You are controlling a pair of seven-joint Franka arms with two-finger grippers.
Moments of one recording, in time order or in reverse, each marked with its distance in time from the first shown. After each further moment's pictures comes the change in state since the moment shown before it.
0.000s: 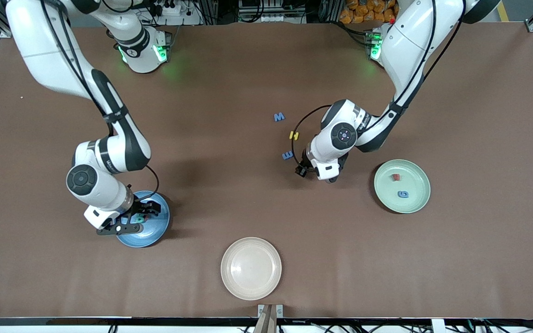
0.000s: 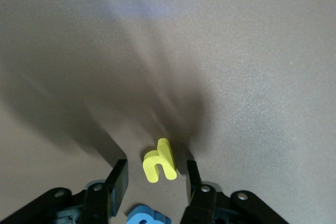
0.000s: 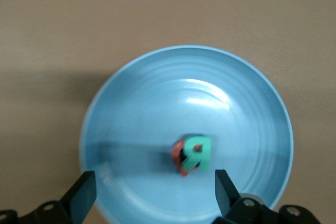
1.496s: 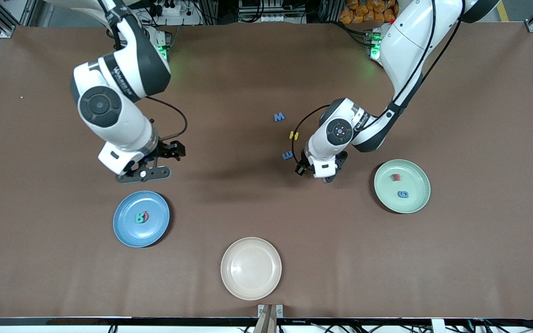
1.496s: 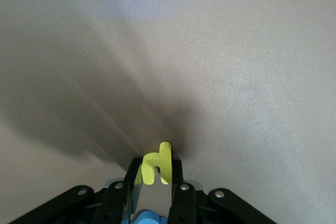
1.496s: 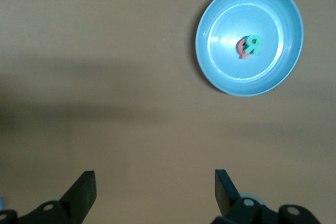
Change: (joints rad) left arm -0.006 -0.004 -0.002 -0.006 0.085 0.012 0.052; right arm 0.104 -0.334 0.158 -0.001 0.009 -0.486 0.232
